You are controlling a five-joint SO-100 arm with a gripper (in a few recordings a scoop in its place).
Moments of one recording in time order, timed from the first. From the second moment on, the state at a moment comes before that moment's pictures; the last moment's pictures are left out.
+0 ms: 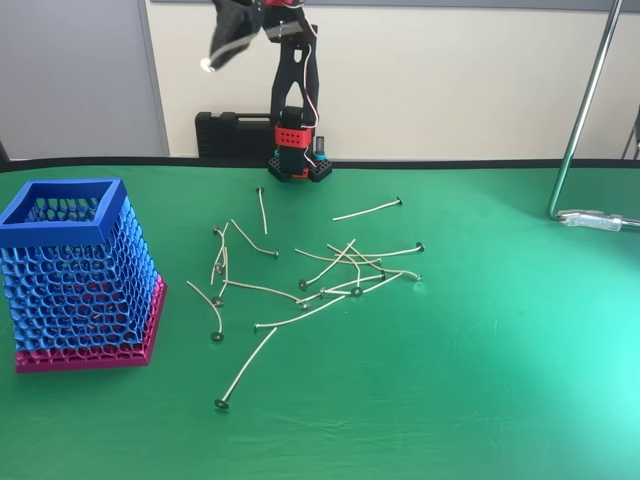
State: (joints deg) arm 19.3 103.4 55.9 67.3 -14.2
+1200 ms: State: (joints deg) arm 30.4 69.0 49.0 21.9 -15.7
